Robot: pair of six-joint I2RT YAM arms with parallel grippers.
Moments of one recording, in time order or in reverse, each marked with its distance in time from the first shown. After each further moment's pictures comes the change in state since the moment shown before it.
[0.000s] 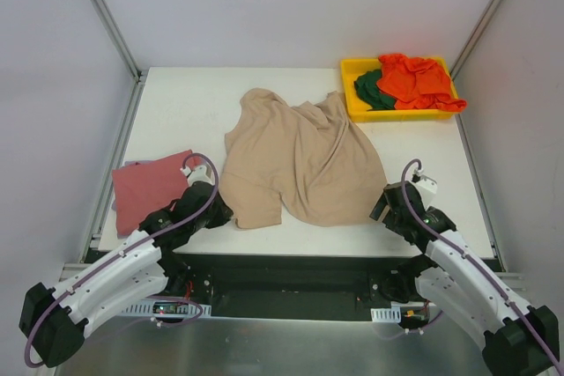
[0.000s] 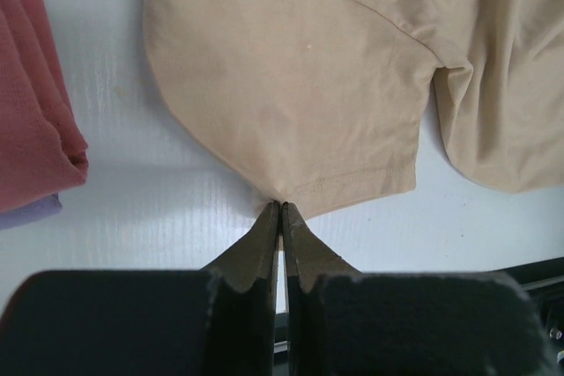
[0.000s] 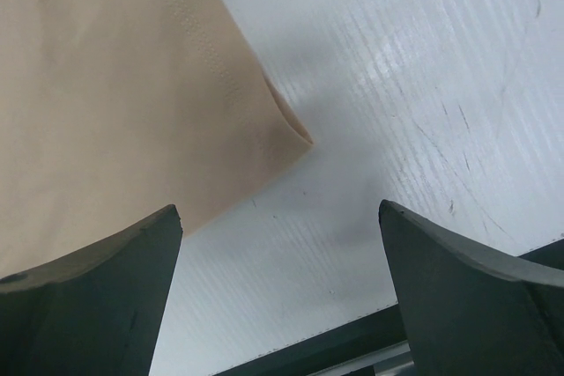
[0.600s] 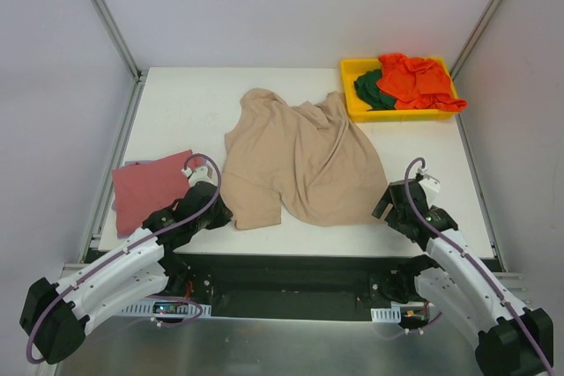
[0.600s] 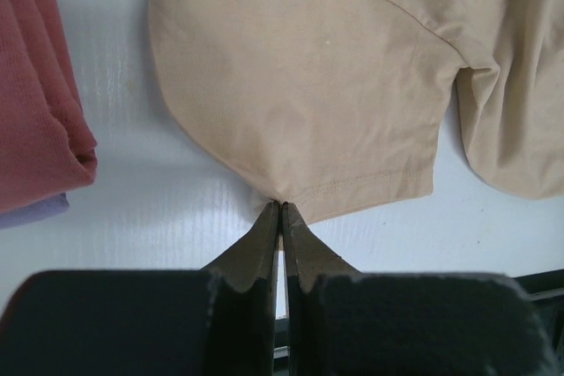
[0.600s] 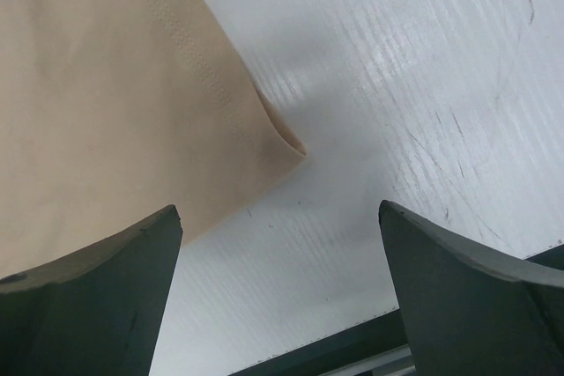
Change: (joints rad) left arm 0.000 0.028 -0.012 0.010 -0.018 -0.010; right arm -0.080 0.023 0.000 0.027 -0.046 -0.047
